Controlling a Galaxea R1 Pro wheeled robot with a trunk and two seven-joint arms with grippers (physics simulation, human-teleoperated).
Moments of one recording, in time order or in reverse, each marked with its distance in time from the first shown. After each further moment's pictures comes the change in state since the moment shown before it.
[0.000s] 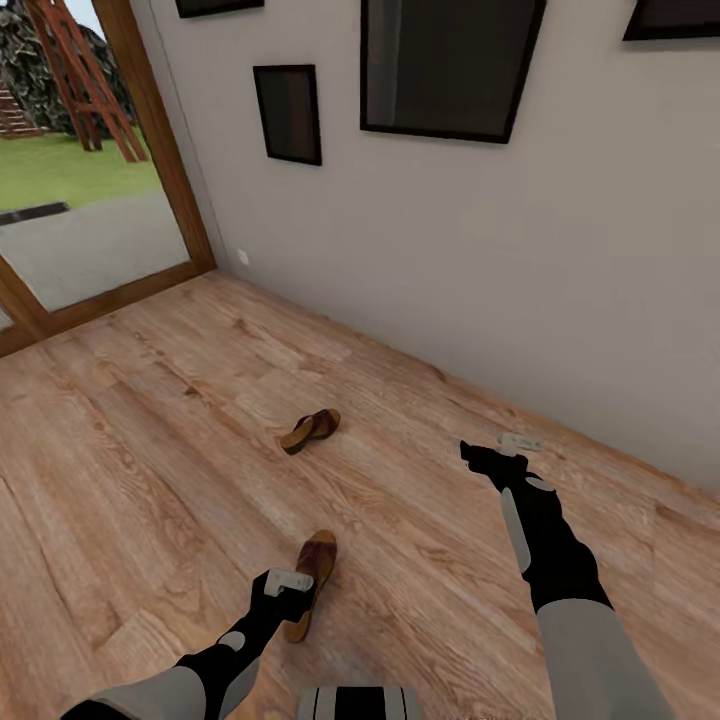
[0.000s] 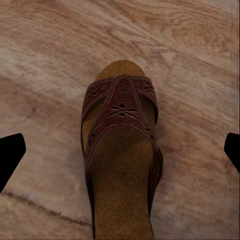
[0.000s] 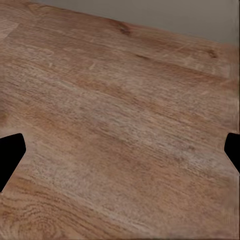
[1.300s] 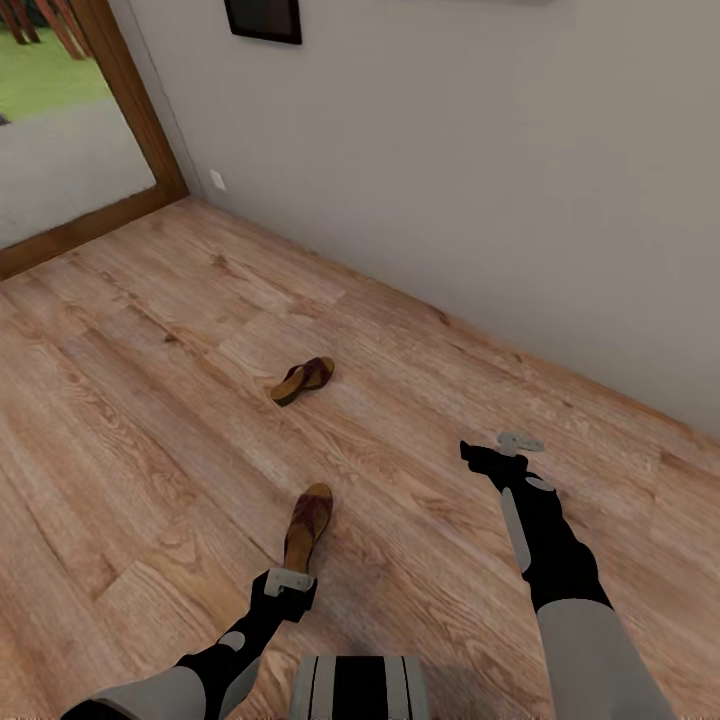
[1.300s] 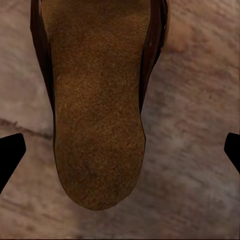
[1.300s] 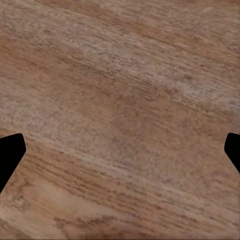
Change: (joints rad) left arm 0.000 0.000 0.000 0.000 0.000 0.000 0.000; right arm 0.000 0.000 0.000 0.000 0.000 0.000 0.000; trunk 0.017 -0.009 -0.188
